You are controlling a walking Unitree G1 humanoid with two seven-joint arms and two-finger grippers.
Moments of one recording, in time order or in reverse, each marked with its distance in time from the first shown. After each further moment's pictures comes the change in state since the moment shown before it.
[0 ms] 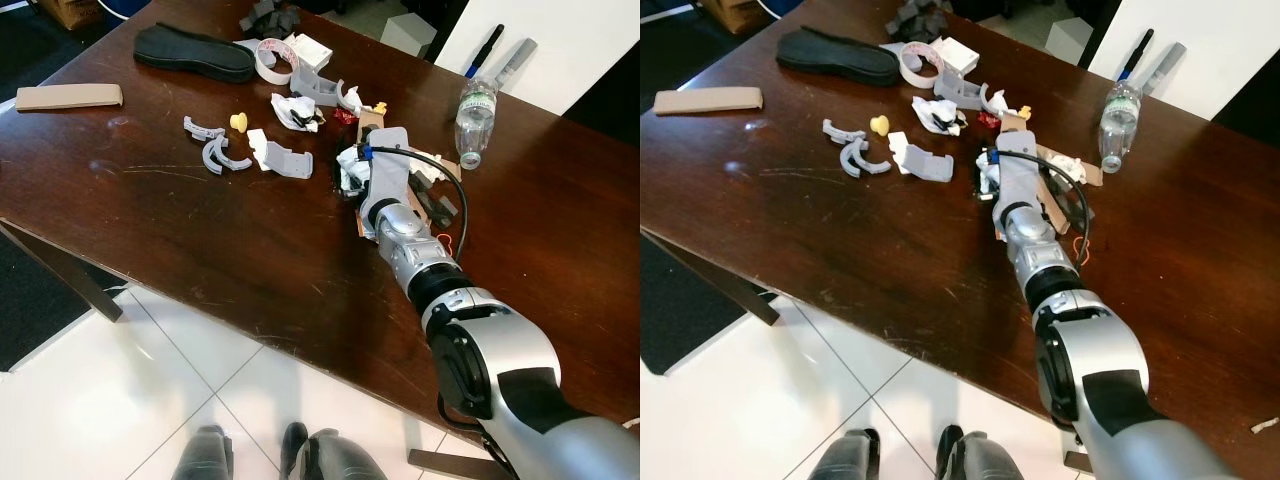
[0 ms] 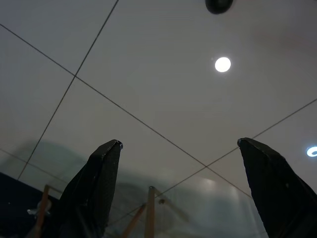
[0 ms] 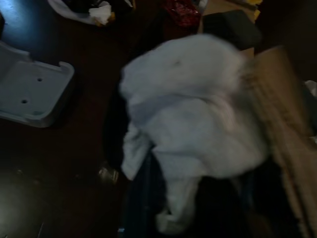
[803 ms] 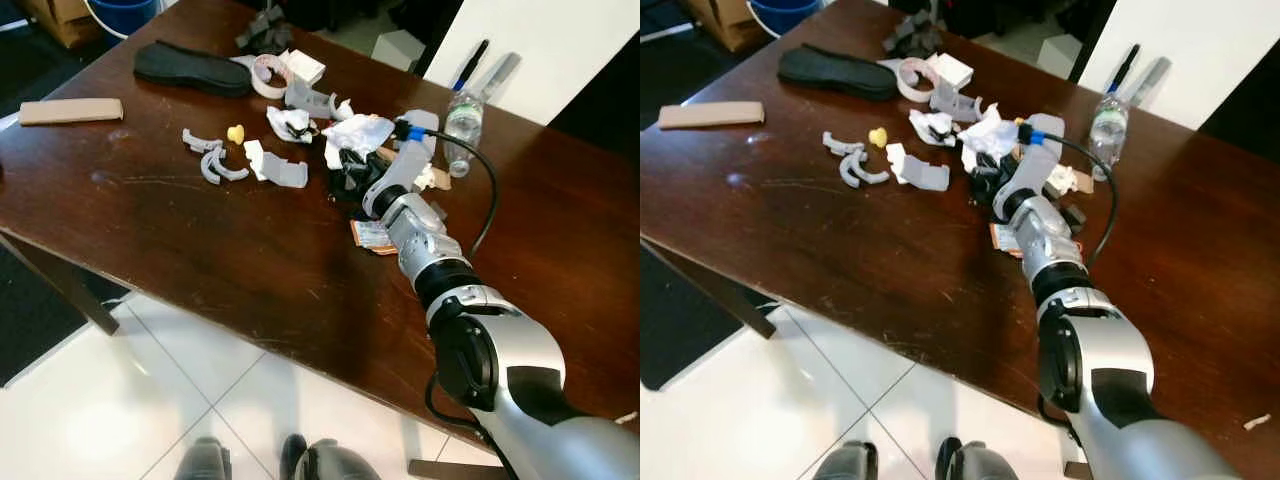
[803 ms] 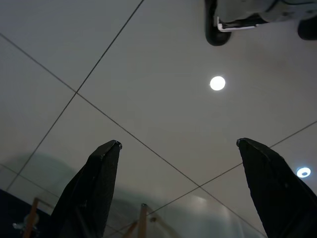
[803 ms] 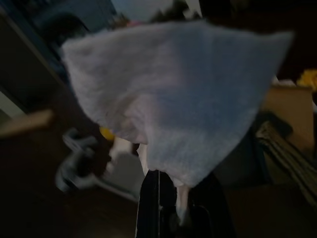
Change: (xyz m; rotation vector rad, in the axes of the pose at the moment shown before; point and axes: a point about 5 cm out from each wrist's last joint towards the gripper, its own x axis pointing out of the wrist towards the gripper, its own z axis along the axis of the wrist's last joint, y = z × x) left arm 0.003 0.014 0.013 -0.087 -0.014 0.040; right arm -0.004 -0.005 0.029 0.480 -0.242 0.348
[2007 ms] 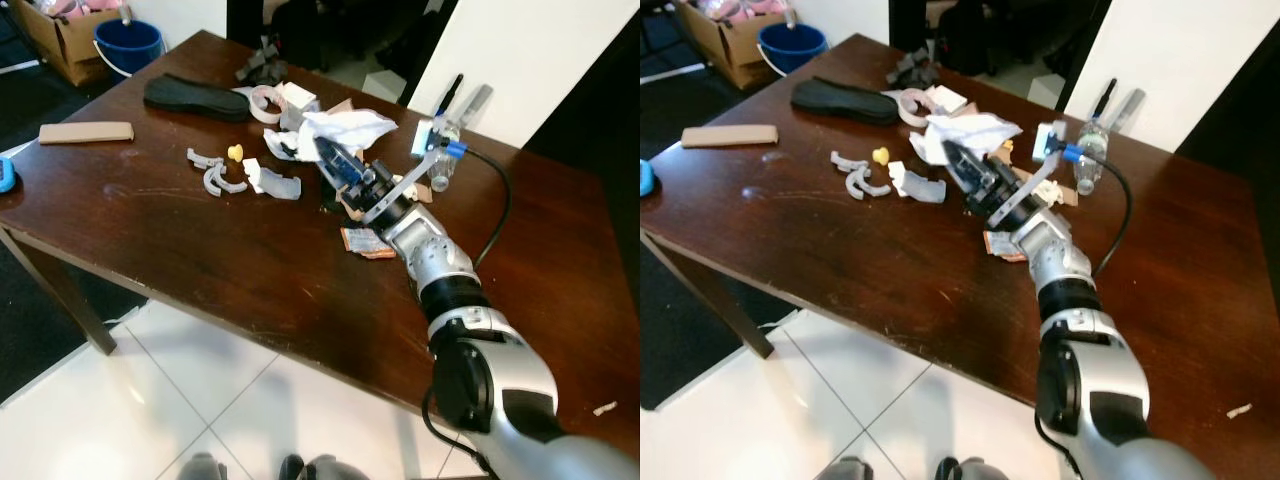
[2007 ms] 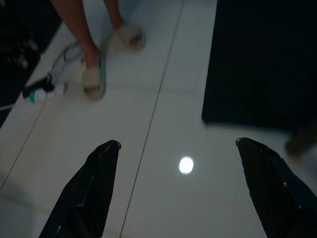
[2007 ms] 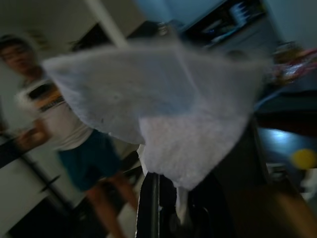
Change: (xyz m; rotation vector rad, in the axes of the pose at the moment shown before) left arm -0.077 0.222 0.095 -0.778 -0.777 0.681; right arm -0.027 0.026 -0.011 0.318 -0.027 0.631
